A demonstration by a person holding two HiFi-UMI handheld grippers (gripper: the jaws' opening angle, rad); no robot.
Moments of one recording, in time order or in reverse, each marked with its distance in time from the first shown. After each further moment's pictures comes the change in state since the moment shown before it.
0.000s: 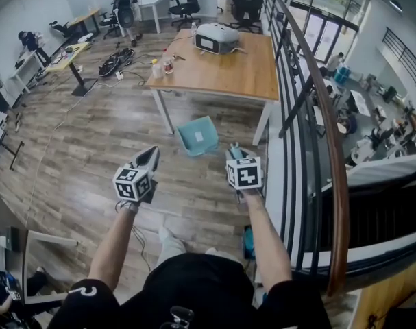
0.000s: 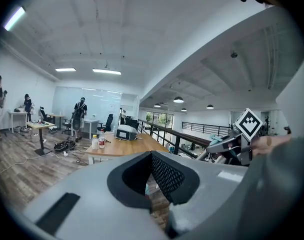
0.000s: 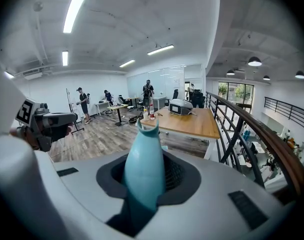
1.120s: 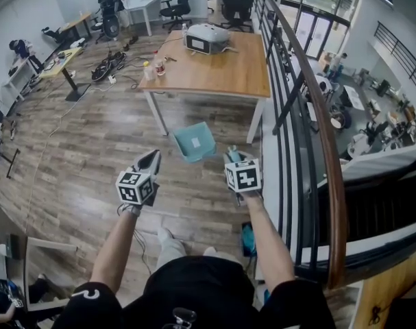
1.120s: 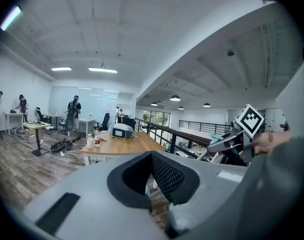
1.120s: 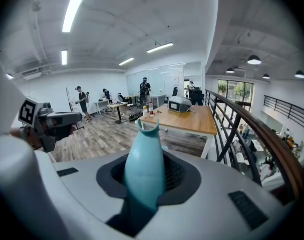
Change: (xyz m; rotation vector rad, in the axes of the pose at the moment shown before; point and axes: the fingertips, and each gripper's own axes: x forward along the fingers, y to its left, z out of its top) left arm 0.005 -0.026 -0.011 0.022 0.014 -0.028; right arm -0.020 -0.006 -0.019 0.003 0.024 -0.002
